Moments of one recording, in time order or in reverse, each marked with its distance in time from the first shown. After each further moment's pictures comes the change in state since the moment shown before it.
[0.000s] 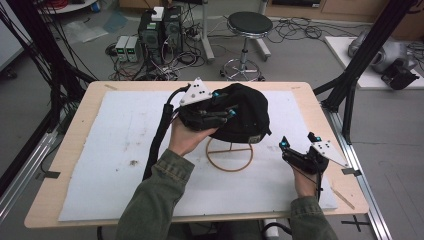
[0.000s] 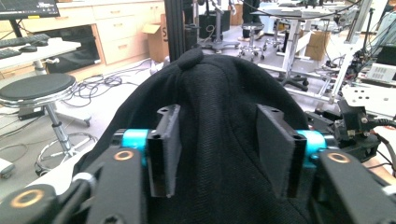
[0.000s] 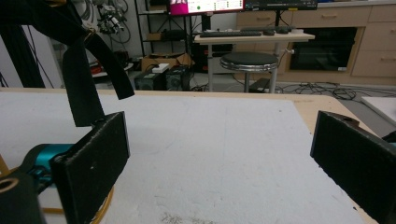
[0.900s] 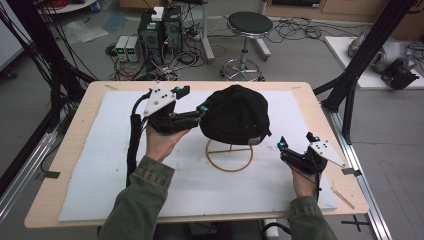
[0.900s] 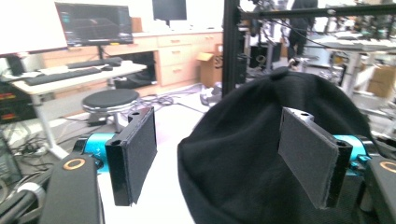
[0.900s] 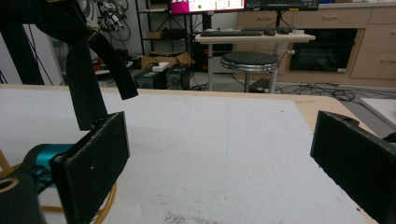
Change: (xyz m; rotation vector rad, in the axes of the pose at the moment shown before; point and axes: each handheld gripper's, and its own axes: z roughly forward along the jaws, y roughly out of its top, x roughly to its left) left arm 0.023 -0.017 -0.064 -0.135 0.261 -0.033; right arm 0.005 0.000 0.001 0.003 -0.002 -0.016
